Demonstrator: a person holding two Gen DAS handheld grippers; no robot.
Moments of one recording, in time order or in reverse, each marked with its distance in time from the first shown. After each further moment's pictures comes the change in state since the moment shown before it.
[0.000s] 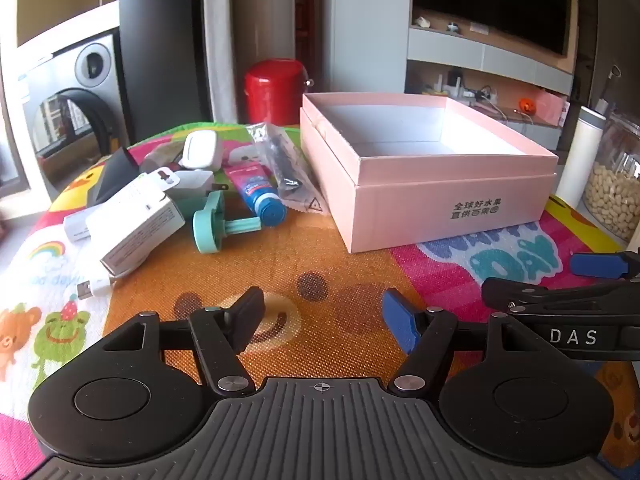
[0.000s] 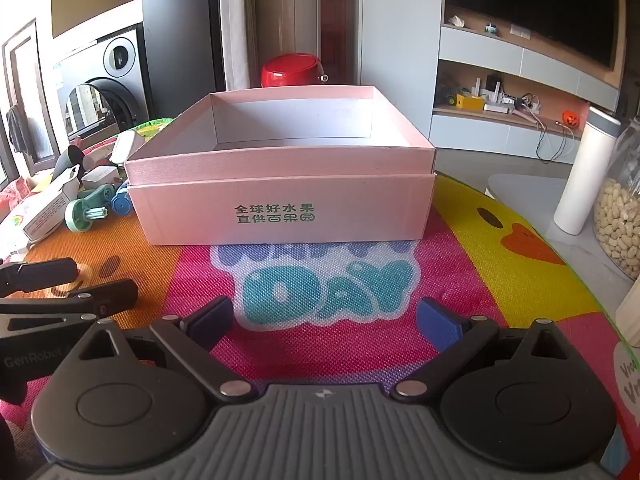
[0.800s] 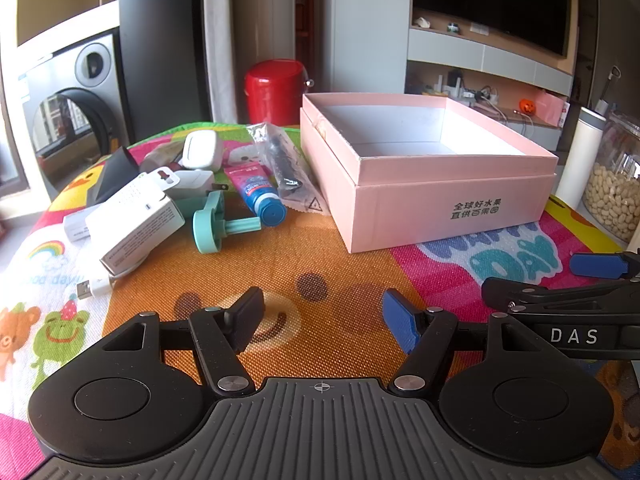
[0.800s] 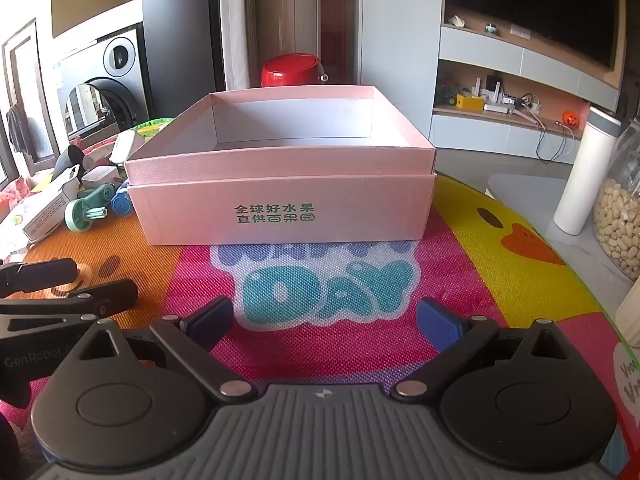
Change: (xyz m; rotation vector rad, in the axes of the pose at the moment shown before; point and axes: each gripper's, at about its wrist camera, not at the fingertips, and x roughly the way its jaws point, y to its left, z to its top) left arm 0.000 0.000 0.000 0.005 0.005 0.004; right arm 0.000 0.000 0.000 -0.004 0.011 -0.004
